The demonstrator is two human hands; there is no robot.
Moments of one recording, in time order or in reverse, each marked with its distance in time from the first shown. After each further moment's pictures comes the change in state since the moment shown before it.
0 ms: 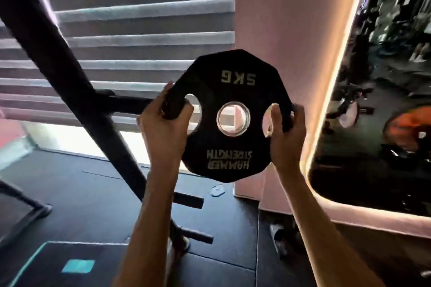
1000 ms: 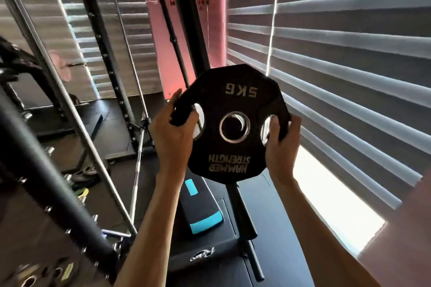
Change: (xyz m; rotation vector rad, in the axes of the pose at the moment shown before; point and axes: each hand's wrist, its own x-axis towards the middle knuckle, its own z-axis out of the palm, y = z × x) left_hand 0.016 -0.031 0.045 0.647 0.816 -0.013; right_hand 0.048 0.095 0.199 0.558 -0.861 0.124
